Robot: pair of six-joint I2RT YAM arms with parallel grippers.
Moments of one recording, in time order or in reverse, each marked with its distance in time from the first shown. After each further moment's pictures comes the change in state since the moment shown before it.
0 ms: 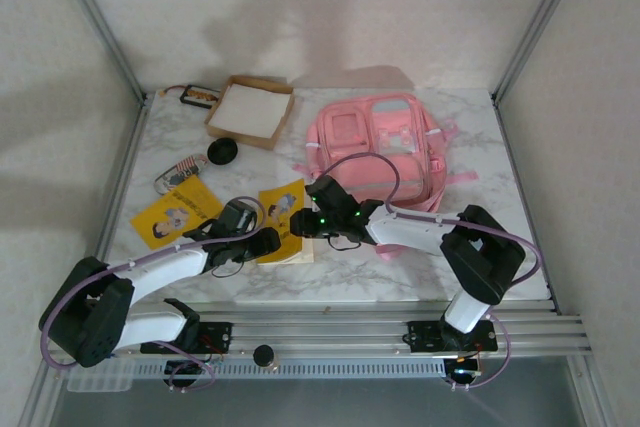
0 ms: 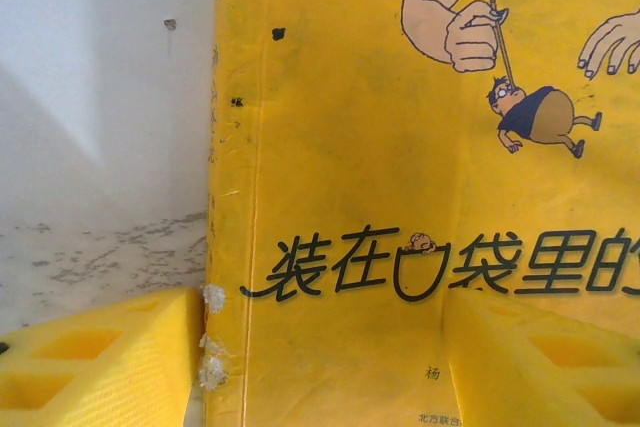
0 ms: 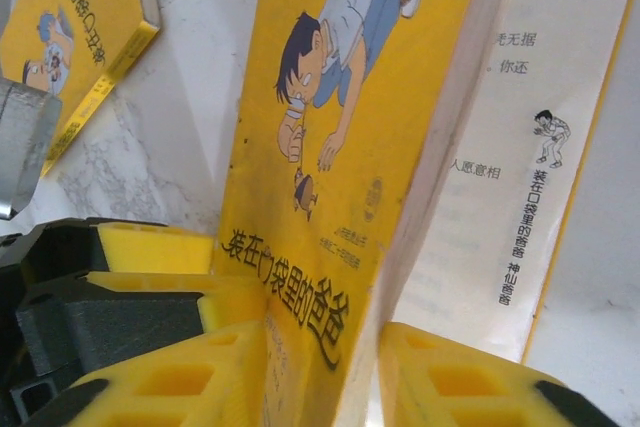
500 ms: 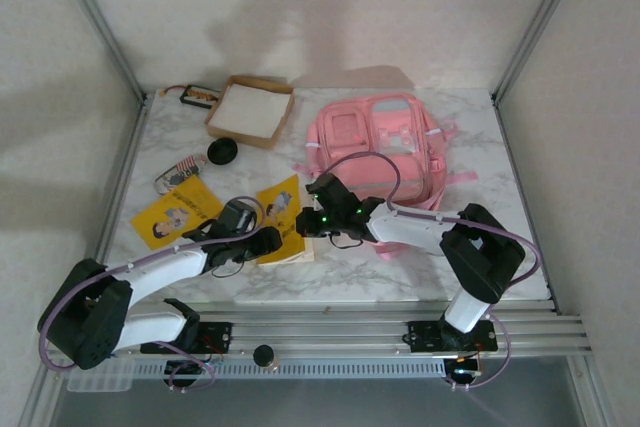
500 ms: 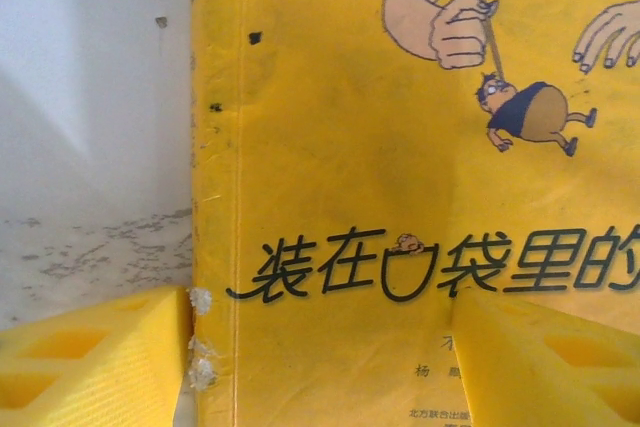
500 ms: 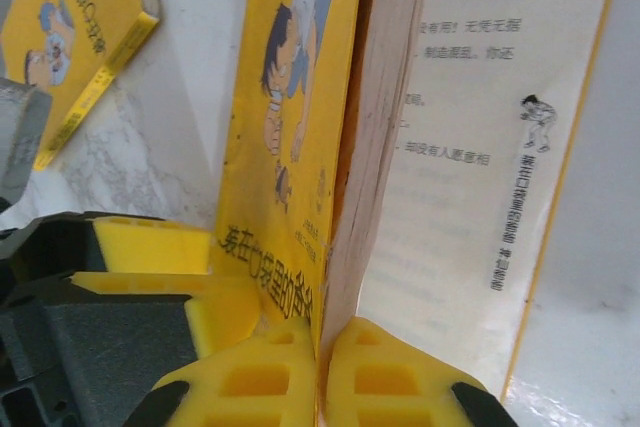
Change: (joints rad) left arm -0.001 -0.021 0.000 -0.001 0.003 -0.019; right arm -0.023 0.002 0.012 -0.014 -0.049 -0.023
